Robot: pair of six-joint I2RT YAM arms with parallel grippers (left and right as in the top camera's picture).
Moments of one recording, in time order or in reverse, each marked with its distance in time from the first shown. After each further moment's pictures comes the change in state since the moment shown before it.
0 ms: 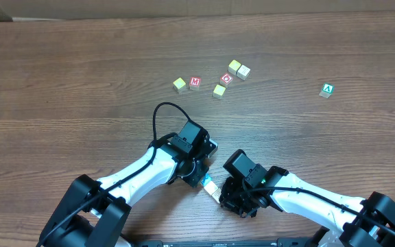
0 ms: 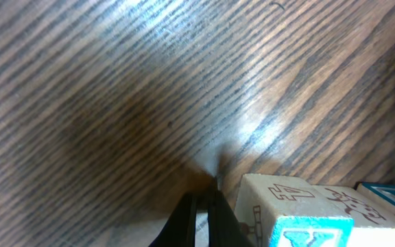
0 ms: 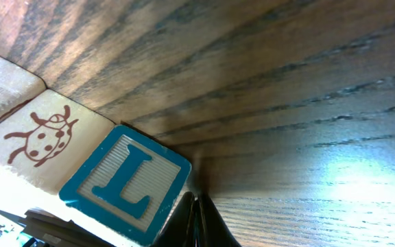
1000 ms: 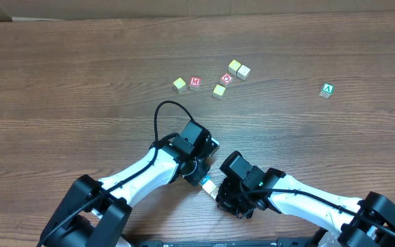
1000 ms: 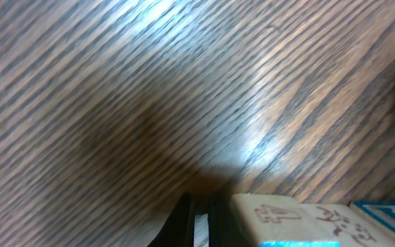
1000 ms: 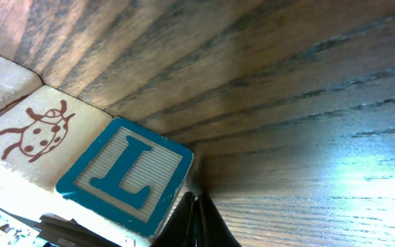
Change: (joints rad) left arm -0.023 0.001 0.000 0.036 -0.032 0.005; right arm 0.032 0.007 0.000 0.046 0.012 0.089
